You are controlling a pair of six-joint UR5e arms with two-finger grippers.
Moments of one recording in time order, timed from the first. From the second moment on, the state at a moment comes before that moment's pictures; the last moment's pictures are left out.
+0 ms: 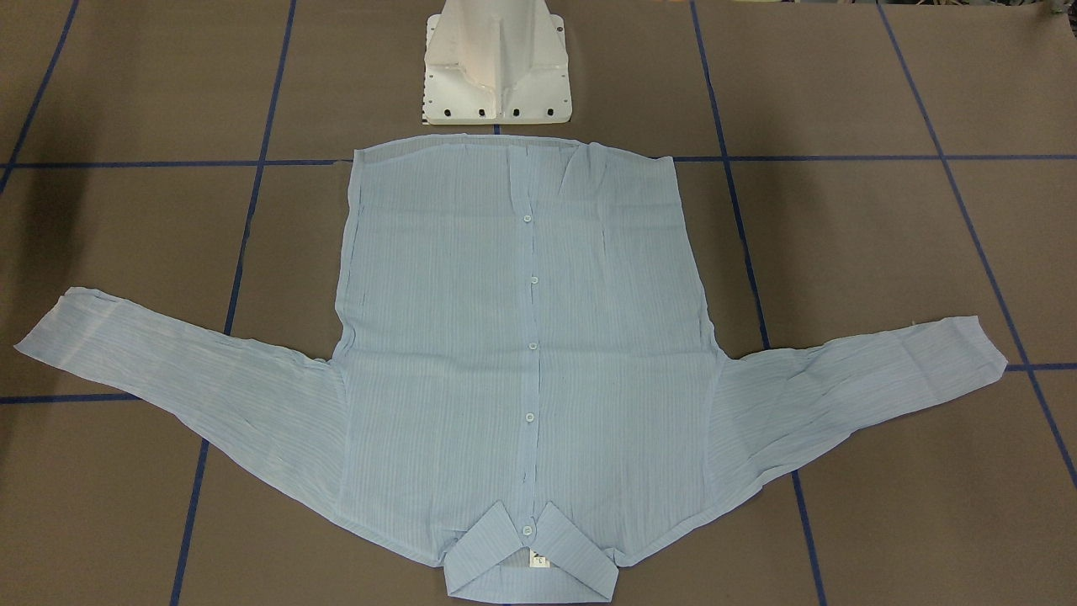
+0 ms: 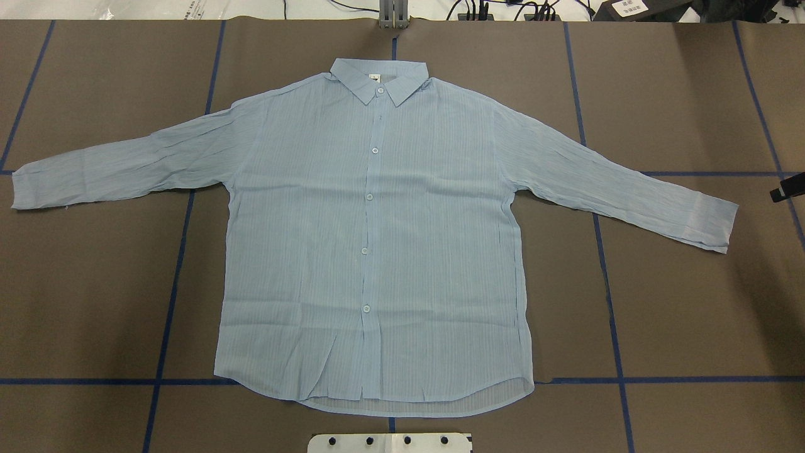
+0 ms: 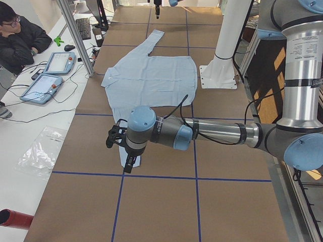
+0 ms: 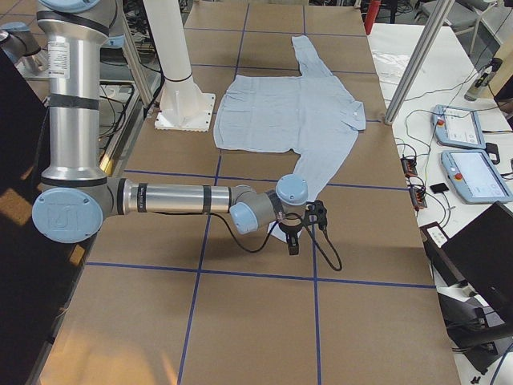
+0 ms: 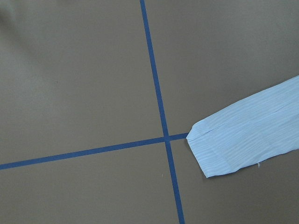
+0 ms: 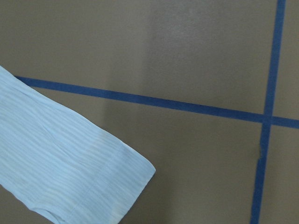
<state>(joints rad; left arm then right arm) -1.64 -1.51 -1.72 -1.78 -2.34 0.02 1.26 -1.63 1.58 -1.09 2.30 0.36</state>
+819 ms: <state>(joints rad) -1.64 -1.51 -1.71 -1.83 -2.34 0.02 1.06 -1.61 1.57 -1.04 2.22 0.56</state>
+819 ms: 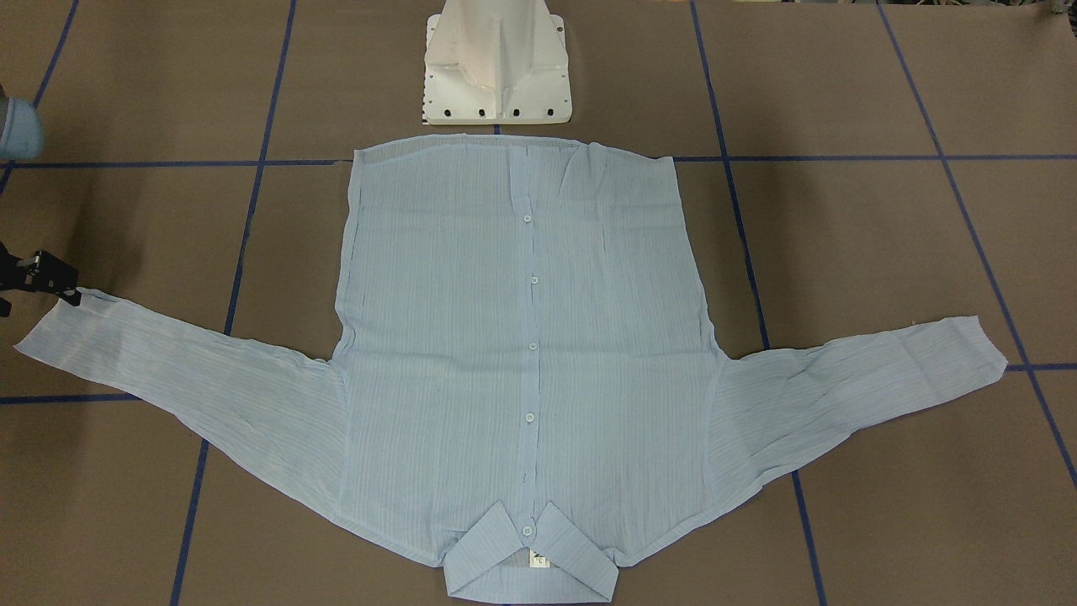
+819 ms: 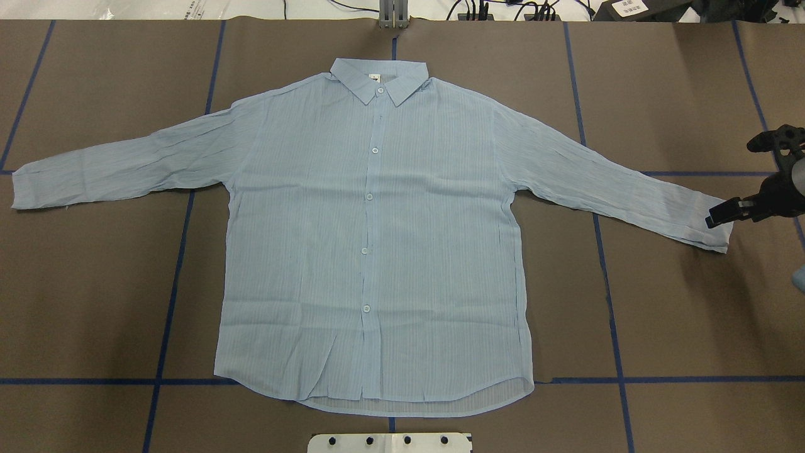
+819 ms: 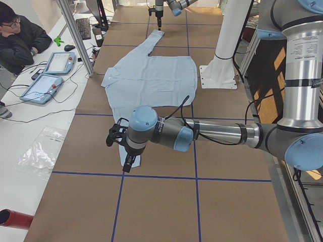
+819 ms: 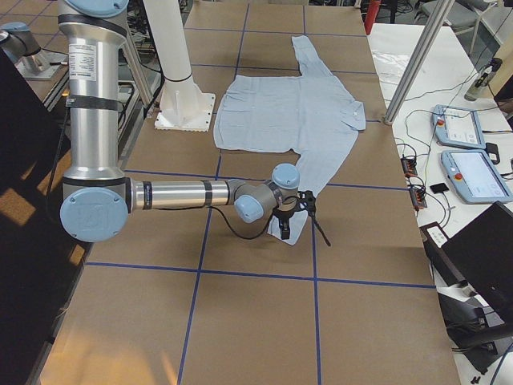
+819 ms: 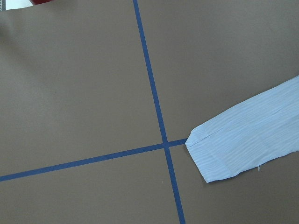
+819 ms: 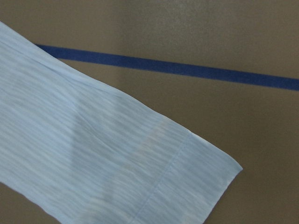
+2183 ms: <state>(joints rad) -1.64 -1.50 -1.72 -1.84 -2.35 0.01 1.04 -1.60 1.51 -1.04 2.22 0.56</state>
